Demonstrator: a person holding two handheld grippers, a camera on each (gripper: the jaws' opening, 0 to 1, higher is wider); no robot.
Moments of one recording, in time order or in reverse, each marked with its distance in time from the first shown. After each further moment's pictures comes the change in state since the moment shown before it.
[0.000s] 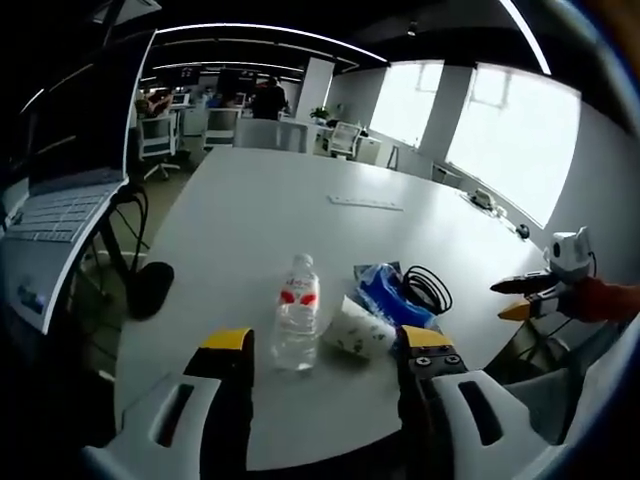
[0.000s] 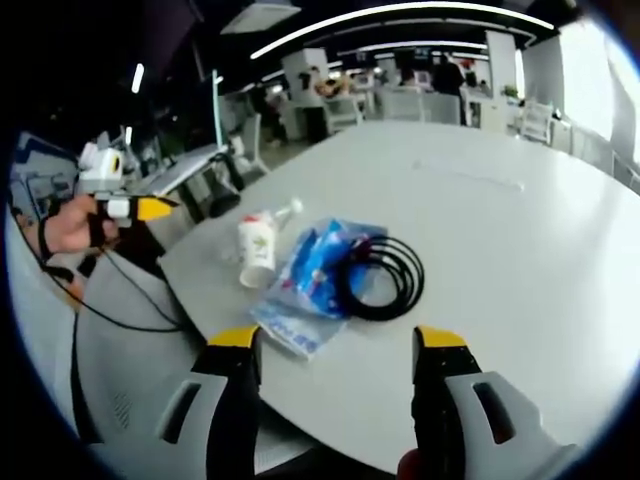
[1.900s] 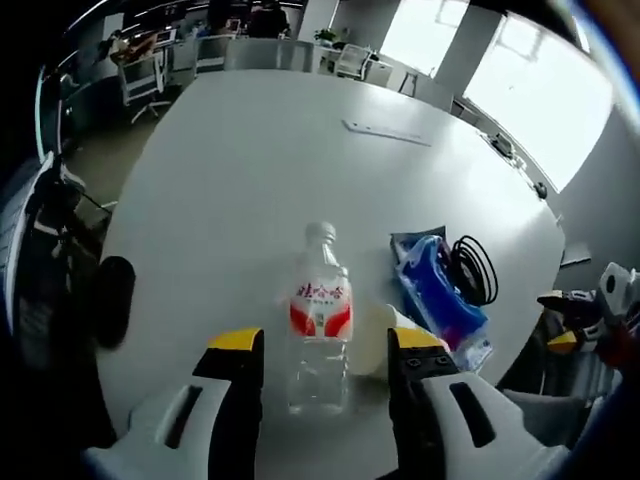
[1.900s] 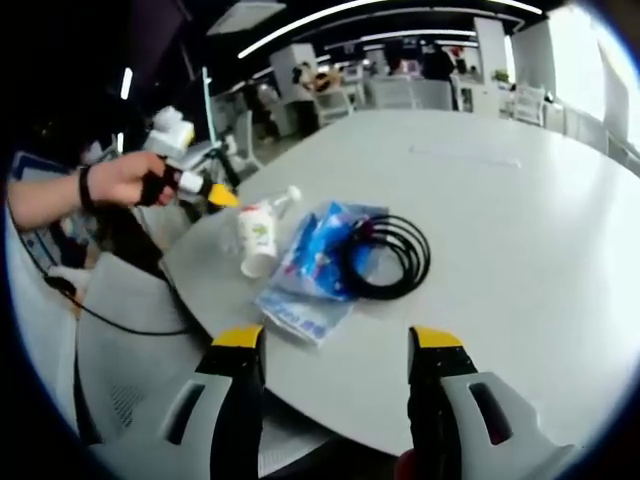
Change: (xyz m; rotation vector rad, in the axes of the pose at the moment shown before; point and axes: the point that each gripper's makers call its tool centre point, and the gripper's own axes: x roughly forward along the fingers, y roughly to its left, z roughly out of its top) left arm 0.116 0.027 -0.003 -0.006 0.395 0.015; right arm 0.005 0.005 -0.018 0.066 0.025 -0.007
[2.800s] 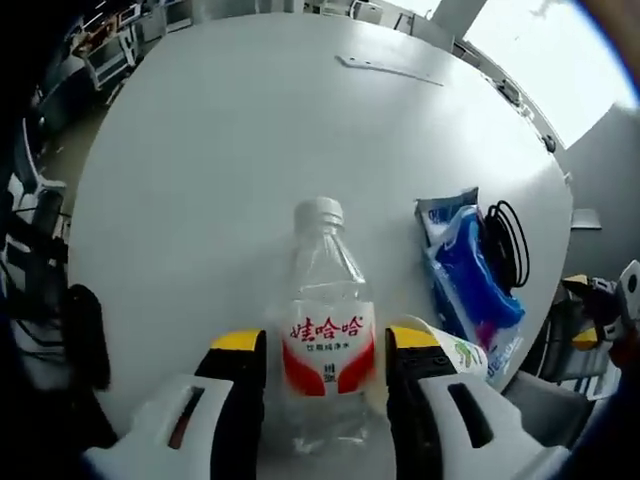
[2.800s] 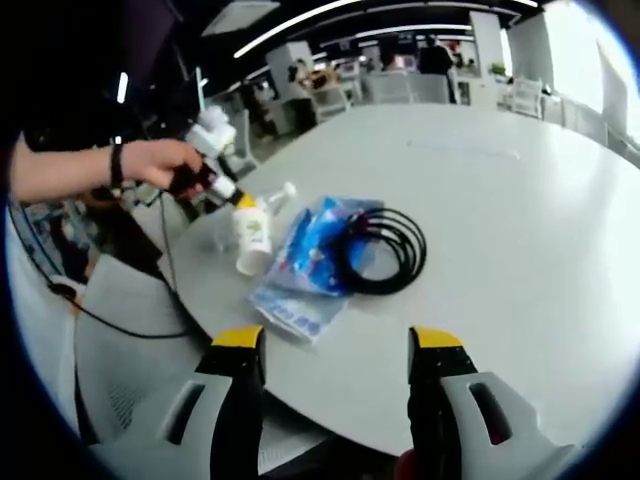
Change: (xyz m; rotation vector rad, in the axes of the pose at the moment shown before) left arm 0.052 0.000 -0.013 0.067 0.256 0.004; right arm 0.001 -0.007 -0.006 0.024 0.014 0.003
